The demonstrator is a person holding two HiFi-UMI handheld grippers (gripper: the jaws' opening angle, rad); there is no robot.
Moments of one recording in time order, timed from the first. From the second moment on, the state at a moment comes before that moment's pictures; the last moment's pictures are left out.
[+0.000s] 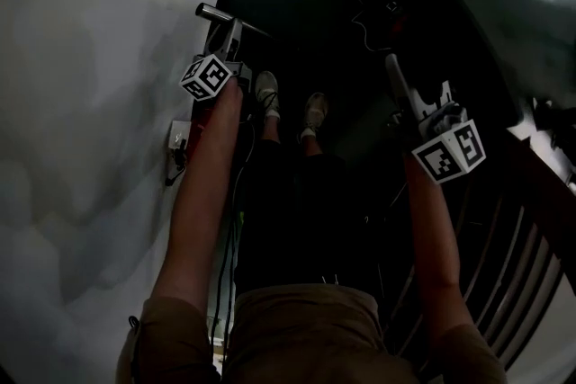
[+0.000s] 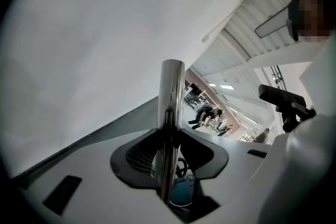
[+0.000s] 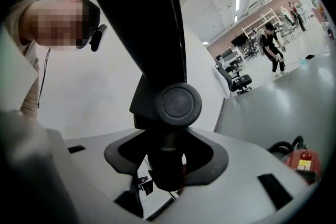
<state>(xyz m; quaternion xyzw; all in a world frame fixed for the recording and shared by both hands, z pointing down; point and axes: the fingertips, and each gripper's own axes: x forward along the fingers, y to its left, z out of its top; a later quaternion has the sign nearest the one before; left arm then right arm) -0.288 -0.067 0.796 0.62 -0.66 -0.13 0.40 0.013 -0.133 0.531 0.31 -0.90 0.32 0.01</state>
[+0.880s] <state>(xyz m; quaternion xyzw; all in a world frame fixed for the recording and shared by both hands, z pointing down) 0.096 -0.095 0.562 0.88 -0.42 -0.03 0.20 0.210 -0.072 0.355 0.41 -0.88 0.22 -0.08</state>
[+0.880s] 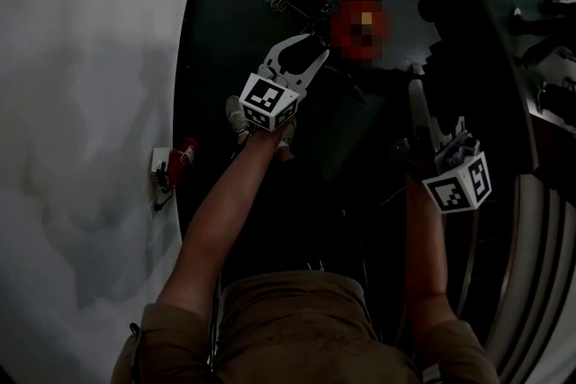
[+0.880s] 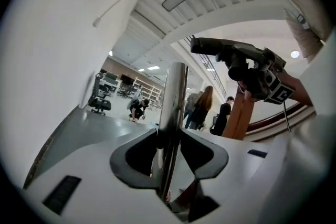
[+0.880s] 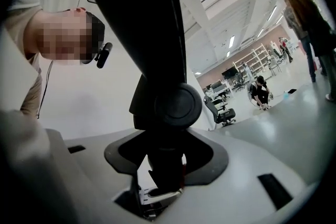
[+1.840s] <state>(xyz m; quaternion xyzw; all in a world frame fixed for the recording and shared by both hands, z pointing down) 0.350 -0.021 0.528 0.98 -0.18 0.08 0.05 0.359 -0.048 0.375 0.53 -0.83 0.19 0.02</state>
